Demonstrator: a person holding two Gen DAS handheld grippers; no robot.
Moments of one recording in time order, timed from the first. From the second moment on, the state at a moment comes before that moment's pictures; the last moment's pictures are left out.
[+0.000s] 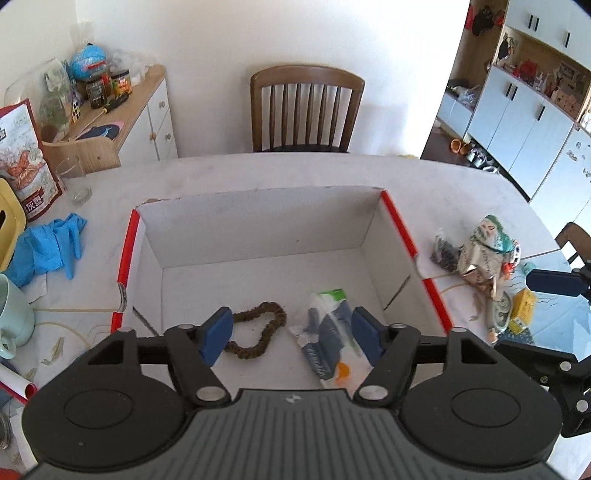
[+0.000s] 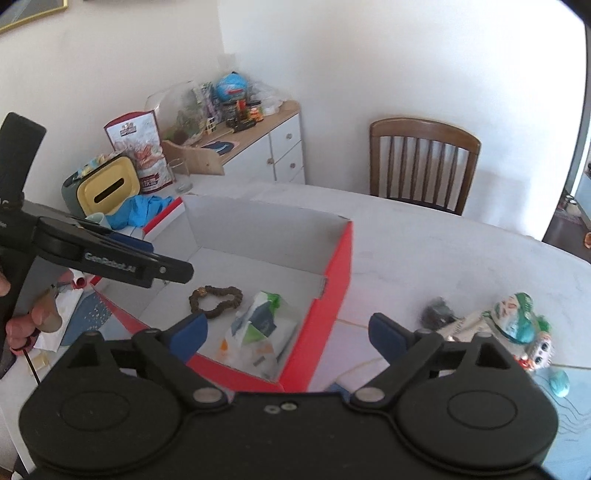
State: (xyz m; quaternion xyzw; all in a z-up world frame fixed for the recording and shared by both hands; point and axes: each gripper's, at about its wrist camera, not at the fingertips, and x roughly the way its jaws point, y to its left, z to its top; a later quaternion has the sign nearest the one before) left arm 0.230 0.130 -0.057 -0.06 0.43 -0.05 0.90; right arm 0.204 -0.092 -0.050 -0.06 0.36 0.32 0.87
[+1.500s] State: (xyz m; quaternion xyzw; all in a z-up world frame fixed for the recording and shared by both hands) left arm 0.230 -0.102 -0.090 -0.01 0.37 -0.11 0.92; right arm 0.251 -0.321 -0.116 0.03 0.45 0.15 0.88
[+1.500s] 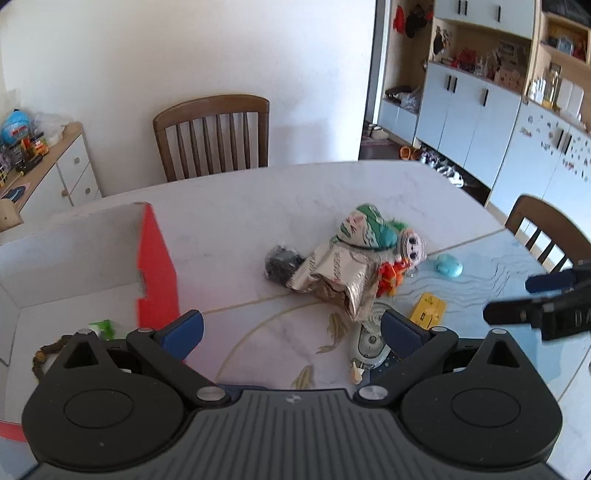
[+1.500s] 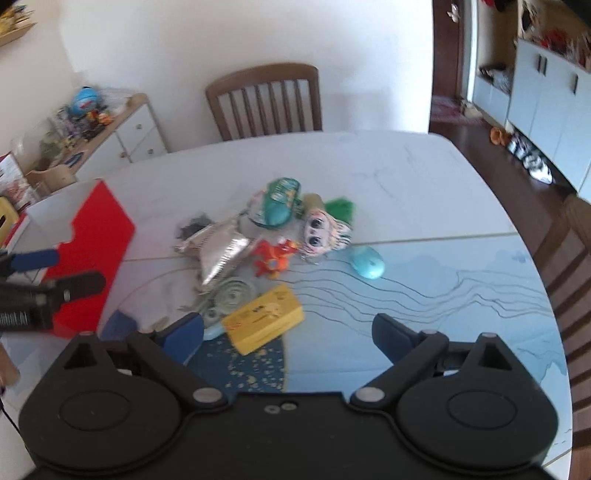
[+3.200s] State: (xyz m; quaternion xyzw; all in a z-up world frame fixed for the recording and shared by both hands) left arm 0.274 -0.199 -0.172 0.05 0.42 -0.18 0.89; right arm 0.314 -0.307 -0.184 0.03 0.55 0.13 0.82
